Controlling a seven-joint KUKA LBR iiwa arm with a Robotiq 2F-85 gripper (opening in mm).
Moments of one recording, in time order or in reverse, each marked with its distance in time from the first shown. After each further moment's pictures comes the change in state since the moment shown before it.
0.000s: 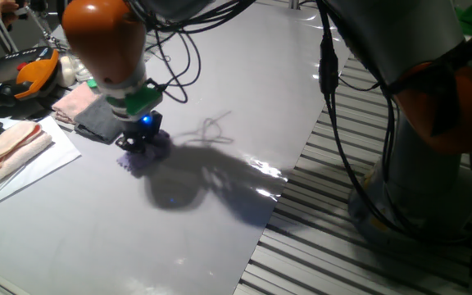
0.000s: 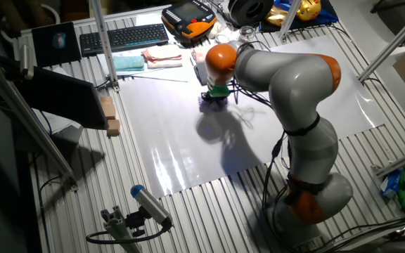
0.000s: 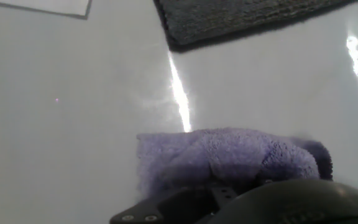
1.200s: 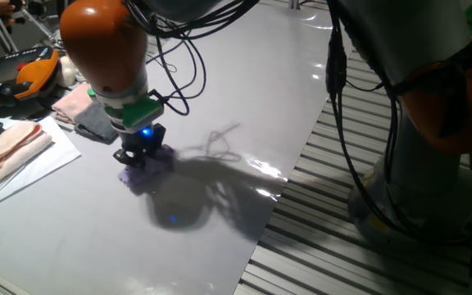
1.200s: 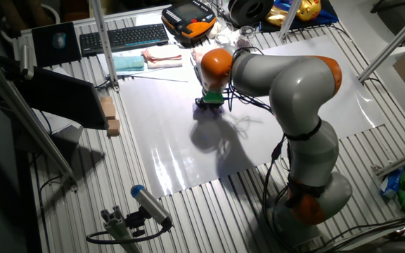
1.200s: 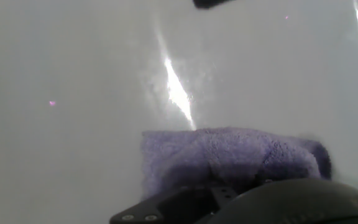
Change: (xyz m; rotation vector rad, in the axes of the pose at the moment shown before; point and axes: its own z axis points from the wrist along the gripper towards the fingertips) arm 0.026 0.042 -0.006 -0.018 0.000 0.090
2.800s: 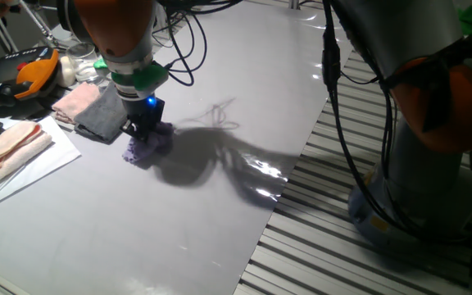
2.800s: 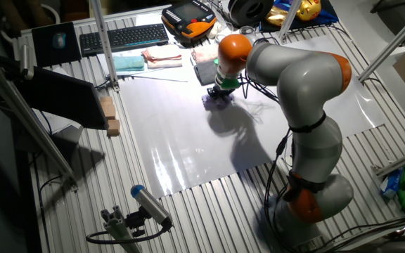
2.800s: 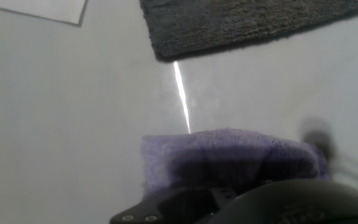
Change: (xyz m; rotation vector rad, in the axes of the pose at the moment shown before) arm -0.045 -0.049 -0.009 -0.029 0.044 -0.126
